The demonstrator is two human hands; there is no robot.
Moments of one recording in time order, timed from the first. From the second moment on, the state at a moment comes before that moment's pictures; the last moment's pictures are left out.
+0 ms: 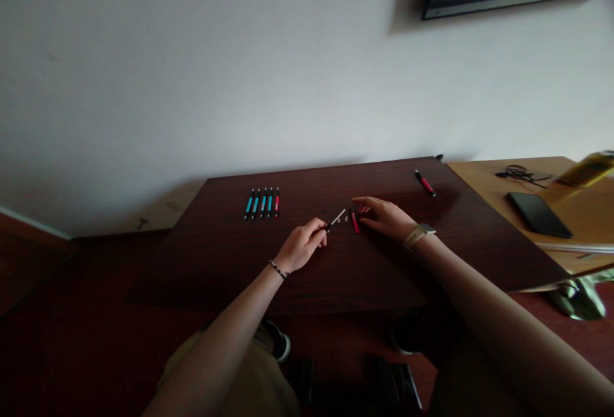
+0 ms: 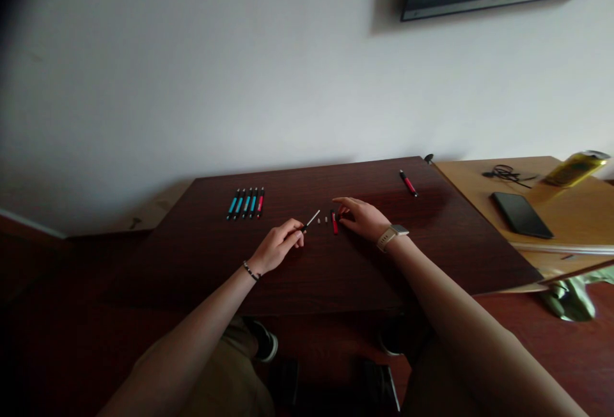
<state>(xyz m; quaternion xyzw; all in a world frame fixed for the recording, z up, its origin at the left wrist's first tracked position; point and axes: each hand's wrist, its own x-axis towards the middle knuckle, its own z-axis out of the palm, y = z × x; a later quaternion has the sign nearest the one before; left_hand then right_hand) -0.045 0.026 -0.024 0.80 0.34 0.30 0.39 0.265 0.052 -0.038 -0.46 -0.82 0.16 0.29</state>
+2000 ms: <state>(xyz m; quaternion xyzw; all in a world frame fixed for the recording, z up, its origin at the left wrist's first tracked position) -0.042 0.028 -0.025 0.81 0.34 0.29 0.38 0.218 0.014 0.004 -0.46 -0.71 0.13 0.52</state>
